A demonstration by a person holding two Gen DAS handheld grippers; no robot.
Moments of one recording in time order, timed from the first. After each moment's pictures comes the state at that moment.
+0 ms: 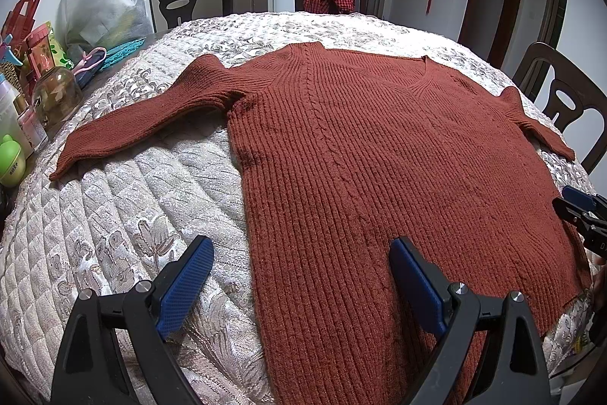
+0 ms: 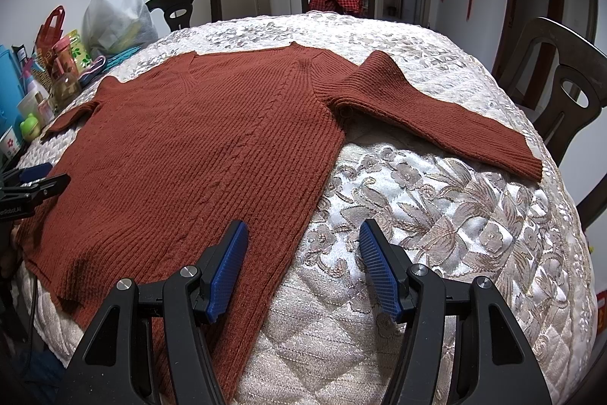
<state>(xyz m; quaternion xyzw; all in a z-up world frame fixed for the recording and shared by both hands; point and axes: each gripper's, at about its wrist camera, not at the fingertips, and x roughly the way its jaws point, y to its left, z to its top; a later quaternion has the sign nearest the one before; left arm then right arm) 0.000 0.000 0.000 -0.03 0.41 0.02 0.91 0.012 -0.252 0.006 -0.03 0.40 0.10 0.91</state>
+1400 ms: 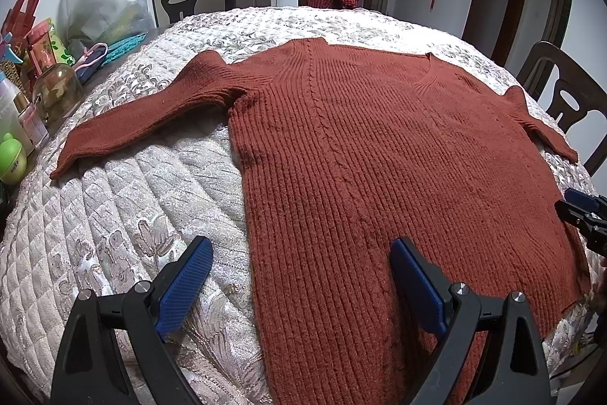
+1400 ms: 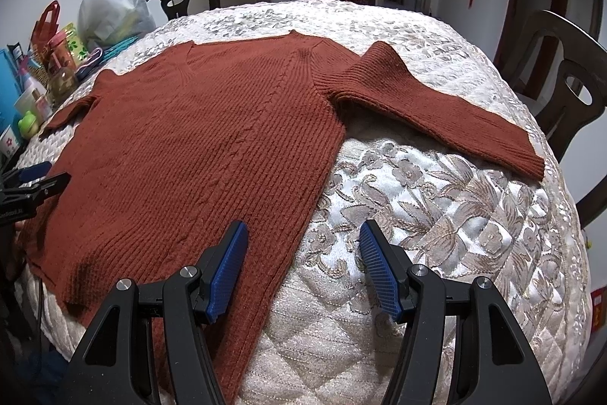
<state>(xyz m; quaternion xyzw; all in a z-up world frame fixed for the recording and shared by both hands) 0.003 0.006 -0.002 -0.03 0.42 0.02 0.91 0.020 -0.252 0.008 -0.03 0.43 0.10 0.90</state>
